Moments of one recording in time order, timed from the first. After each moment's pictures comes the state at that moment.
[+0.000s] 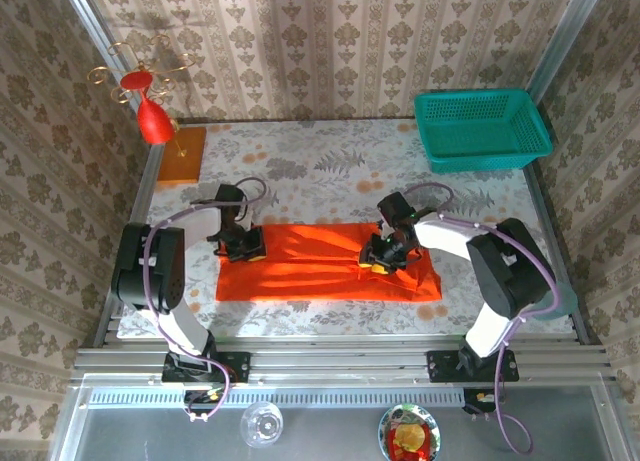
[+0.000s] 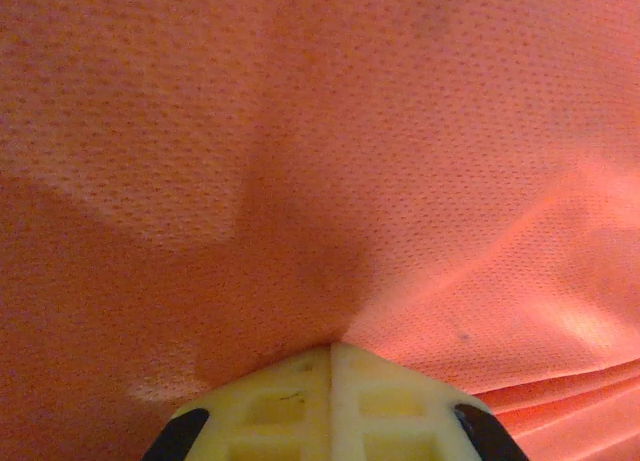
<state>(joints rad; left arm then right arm) -0.21 1.69 0.92 -0.65 0.41 -0.35 0.44 1.72 0.93 -0.53 -0.43 0.74</state>
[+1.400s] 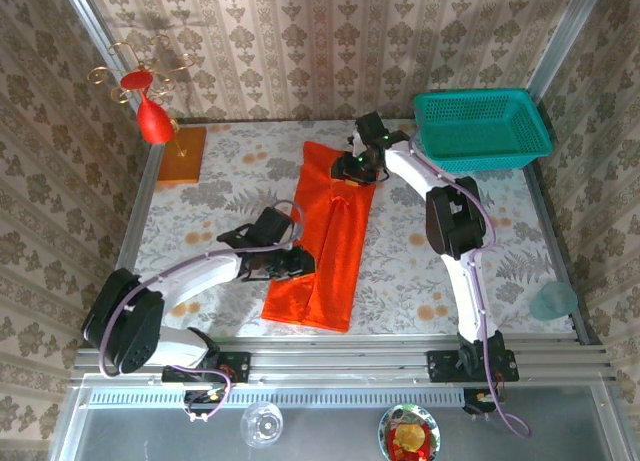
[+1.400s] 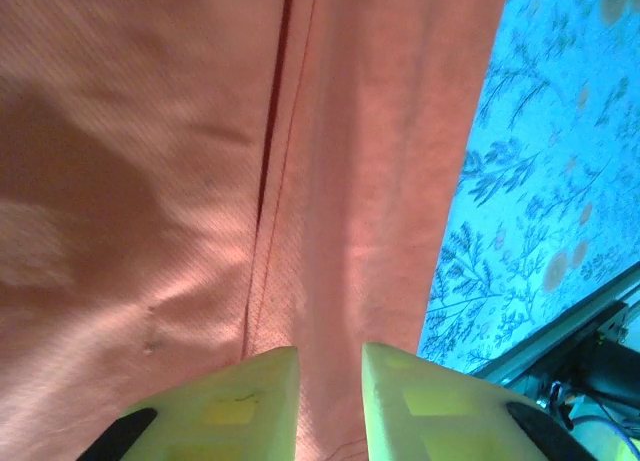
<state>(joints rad) -0.68 1.35 0.76 -0.45 0.42 -0.77 0.35 2.32 2.00 -0.74 -0.42 0.51</state>
